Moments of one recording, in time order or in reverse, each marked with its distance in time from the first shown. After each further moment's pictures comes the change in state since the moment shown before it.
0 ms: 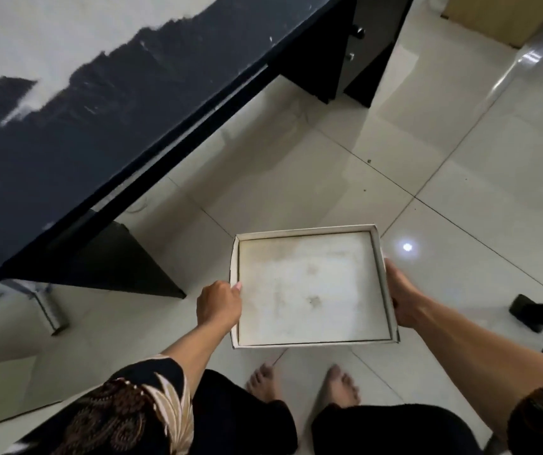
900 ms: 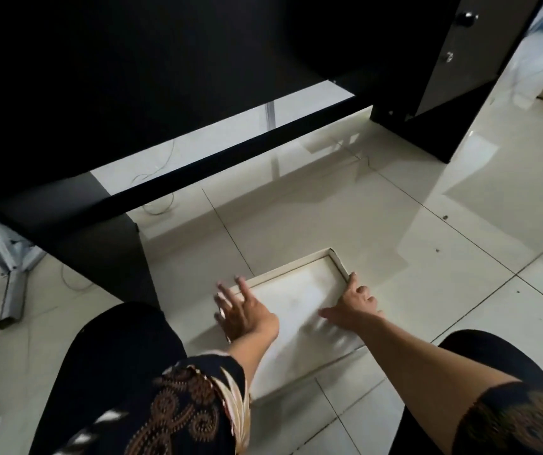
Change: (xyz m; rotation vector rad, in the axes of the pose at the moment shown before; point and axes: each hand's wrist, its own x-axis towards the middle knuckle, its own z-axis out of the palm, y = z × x) left_hand 0.162 0.025 0.206 -0.175 0.230 -0.311; right_hand 0.282 0.043 0.101 -1.350 0.311 -0.411
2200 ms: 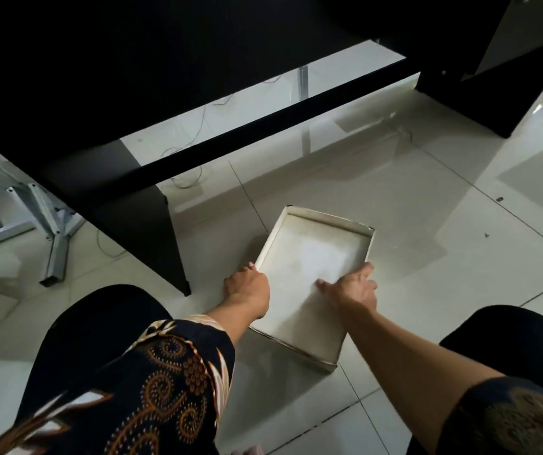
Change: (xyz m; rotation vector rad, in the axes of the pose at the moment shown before) left_hand 0.020 -0.034 -0.033 0.665 -0.098 0.322; right_hand -0.002 -0.039 0.054 0.436 0.115 0.100
